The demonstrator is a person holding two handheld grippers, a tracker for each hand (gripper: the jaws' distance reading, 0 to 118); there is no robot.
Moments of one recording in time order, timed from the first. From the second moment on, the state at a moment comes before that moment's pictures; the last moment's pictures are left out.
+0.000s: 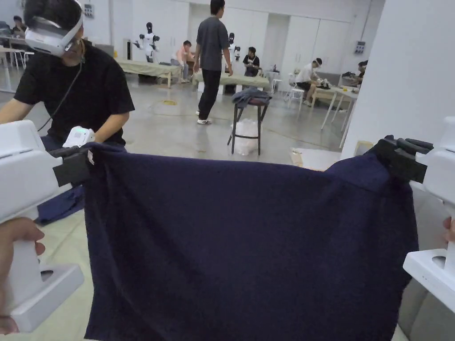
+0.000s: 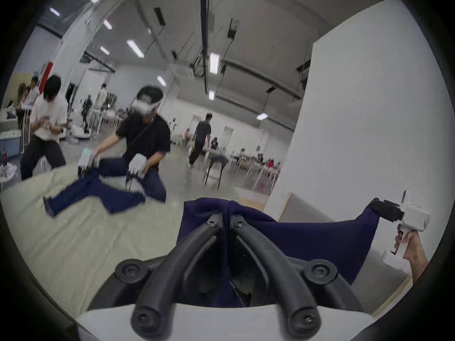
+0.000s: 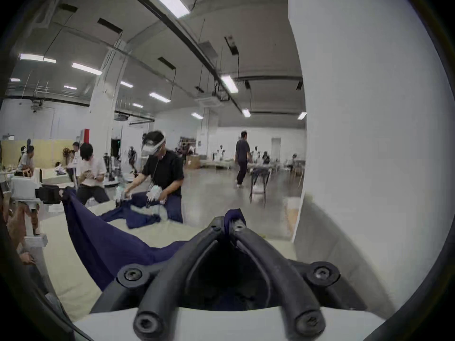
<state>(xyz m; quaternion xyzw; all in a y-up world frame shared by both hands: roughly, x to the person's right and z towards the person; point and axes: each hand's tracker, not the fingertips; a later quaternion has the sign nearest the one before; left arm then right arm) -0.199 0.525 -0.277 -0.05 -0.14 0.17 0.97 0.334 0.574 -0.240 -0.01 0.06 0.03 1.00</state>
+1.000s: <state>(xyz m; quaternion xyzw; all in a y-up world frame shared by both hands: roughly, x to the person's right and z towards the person) -0.160 0.827 -0.544 0.07 -0.03 0.08 0.99 0.305 0.851 -0.475 0.14 -0.04 0.06 0.99</state>
